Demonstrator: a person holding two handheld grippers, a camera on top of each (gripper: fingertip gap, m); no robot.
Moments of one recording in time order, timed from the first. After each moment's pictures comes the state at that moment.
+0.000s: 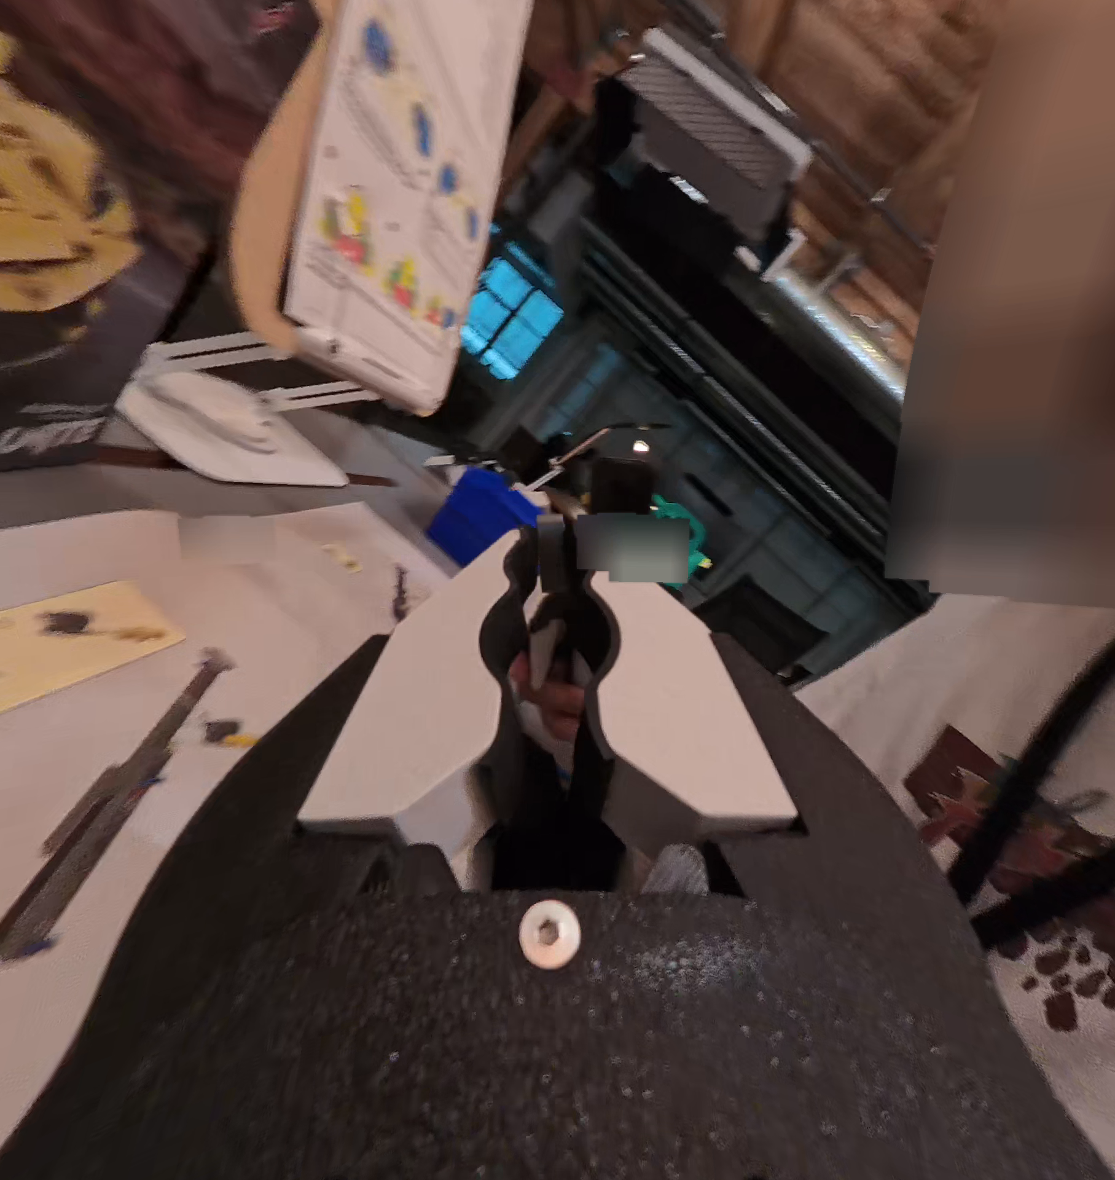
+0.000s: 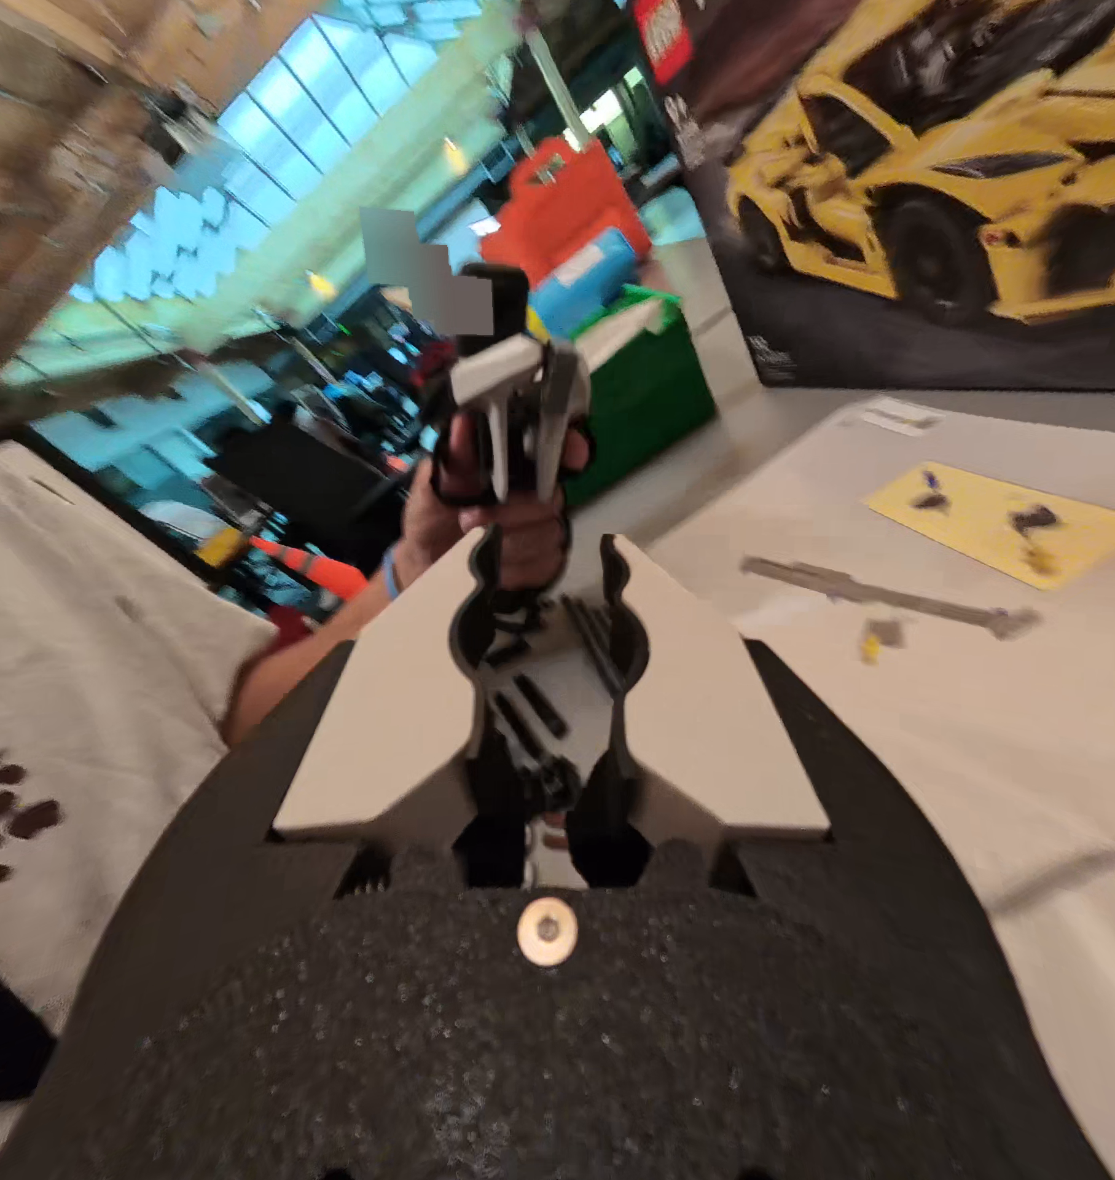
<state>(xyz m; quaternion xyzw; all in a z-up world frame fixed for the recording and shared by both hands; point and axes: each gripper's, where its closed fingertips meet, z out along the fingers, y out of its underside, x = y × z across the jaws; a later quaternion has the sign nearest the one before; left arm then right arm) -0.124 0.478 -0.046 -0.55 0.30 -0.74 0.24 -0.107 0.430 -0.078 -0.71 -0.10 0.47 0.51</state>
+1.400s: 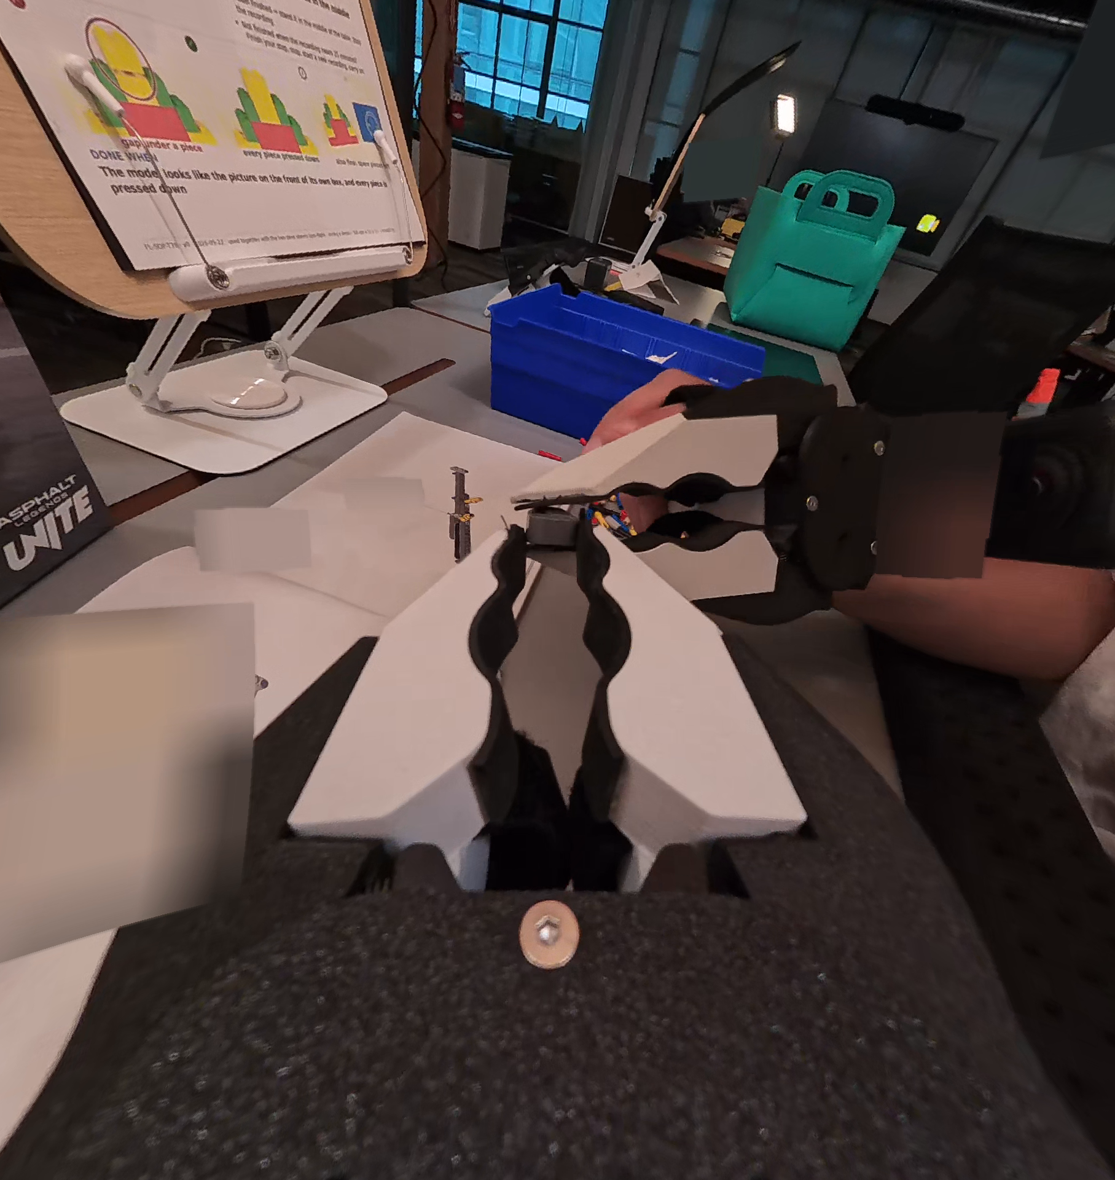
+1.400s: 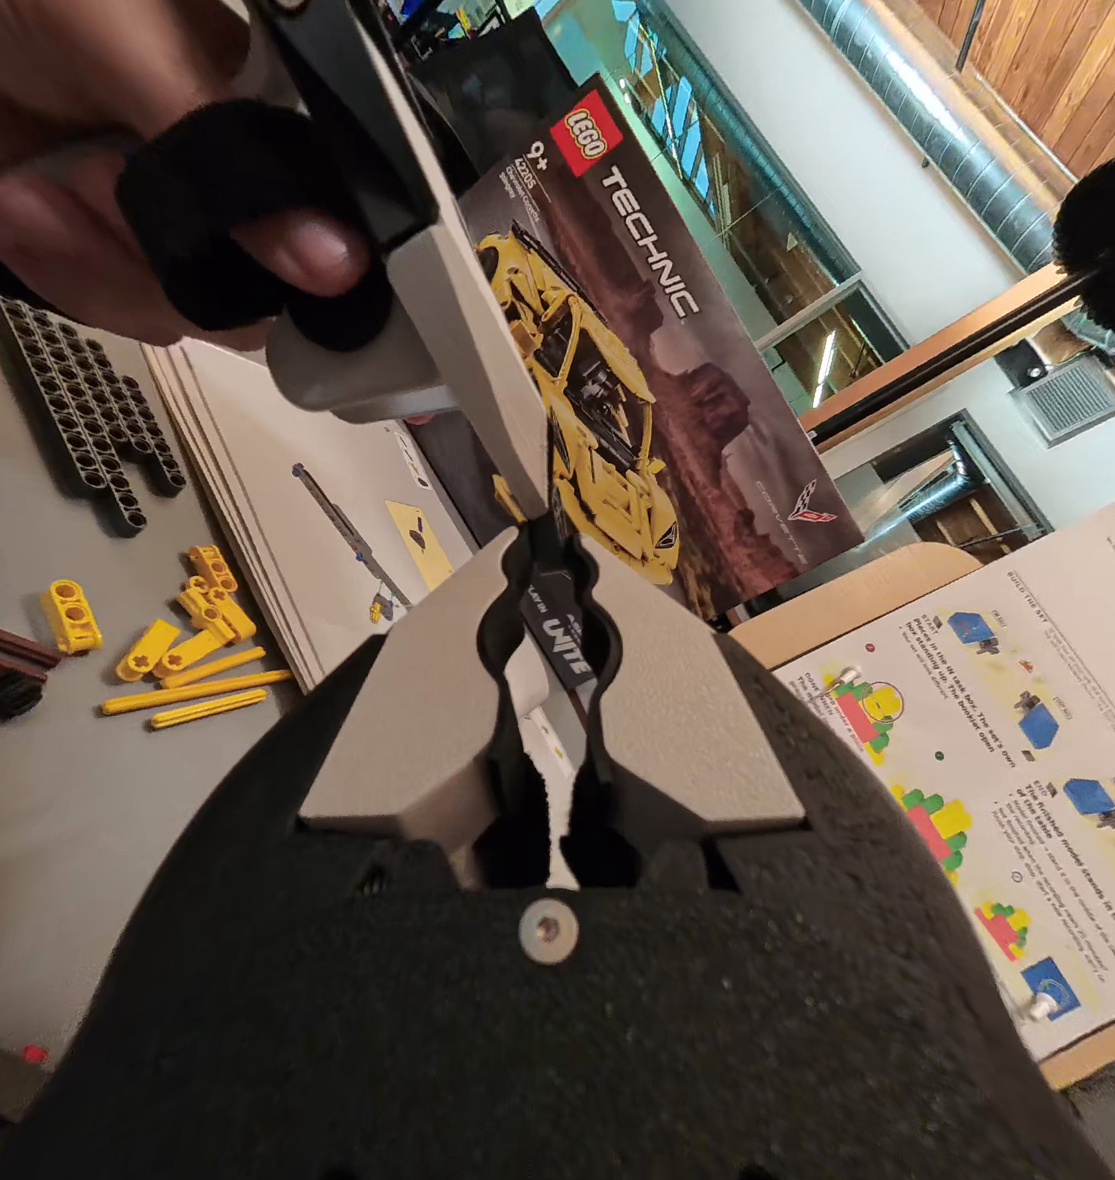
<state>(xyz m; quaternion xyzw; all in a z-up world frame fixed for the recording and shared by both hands) -0.082 0.399 -0.070 -0.52 0.54 -0.56 0.35 -0.077 0.417 -0.073 -0.61 -0.38 -0.27 0.64</state>
